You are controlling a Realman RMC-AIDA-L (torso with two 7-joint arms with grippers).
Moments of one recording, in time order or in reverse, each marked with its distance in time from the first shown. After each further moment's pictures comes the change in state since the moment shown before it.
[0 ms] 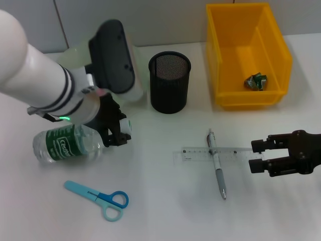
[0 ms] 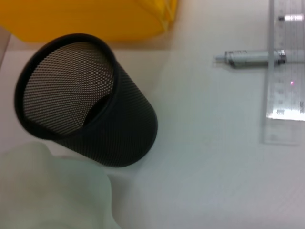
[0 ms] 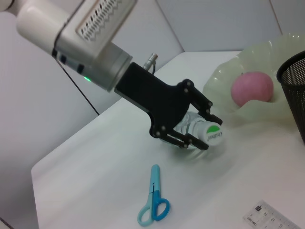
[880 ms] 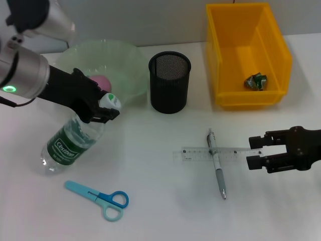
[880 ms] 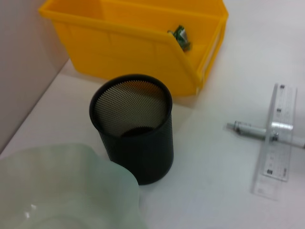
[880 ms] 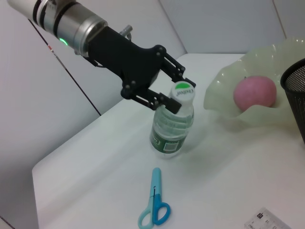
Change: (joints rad) left arm 0.011 0.006 -0.478 0.040 -0.184 0.267 0.132; right arm 0.017 -0.001 0.000 0.000 0.000 0.000 0.000
